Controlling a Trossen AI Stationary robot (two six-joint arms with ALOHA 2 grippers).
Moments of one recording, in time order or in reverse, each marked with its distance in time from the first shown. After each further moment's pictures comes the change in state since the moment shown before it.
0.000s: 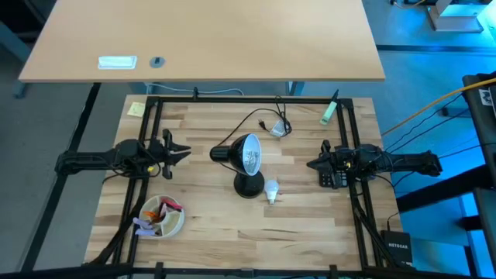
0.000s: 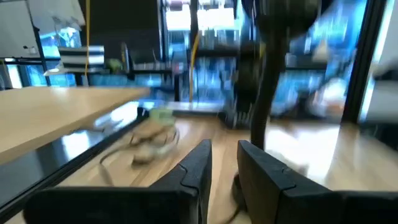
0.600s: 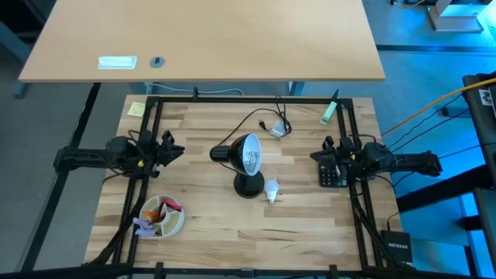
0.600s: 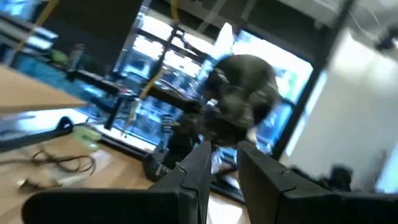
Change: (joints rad) left arm -0.064 0.063 0.072 0.175 0.079 -0.339; right arm 0.000 0.000 0.000 0.186 0.106 0.177
